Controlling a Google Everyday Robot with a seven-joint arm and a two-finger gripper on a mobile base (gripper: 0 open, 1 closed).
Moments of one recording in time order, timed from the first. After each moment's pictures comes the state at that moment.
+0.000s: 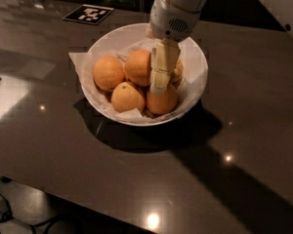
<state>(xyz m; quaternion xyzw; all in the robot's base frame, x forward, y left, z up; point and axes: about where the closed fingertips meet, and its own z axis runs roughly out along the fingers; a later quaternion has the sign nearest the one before) 0.549 -0.014 0.943 -0.72 0.67 0.08 0.16</state>
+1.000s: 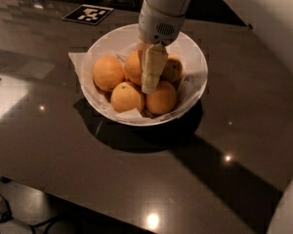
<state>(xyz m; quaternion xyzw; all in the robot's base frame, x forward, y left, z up) 0.563 0.002 0.921 -0.74 0.65 0.08 0.12</state>
